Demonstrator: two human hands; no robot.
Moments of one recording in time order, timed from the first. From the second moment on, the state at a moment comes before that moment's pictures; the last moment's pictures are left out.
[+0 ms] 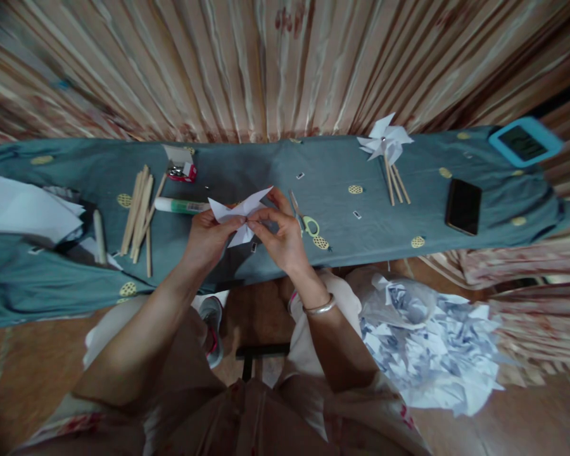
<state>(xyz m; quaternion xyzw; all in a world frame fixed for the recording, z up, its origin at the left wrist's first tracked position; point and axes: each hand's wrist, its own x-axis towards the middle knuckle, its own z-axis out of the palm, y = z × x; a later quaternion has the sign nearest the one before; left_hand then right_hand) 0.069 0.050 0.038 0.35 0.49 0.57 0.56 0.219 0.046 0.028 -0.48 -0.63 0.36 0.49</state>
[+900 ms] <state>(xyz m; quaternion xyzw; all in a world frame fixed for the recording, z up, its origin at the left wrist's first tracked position) 0.067 0.049 0.039 0.37 0.49 0.56 0.55 0.214 0.049 0.021 -0.46 -0.57 0.42 0.53</state>
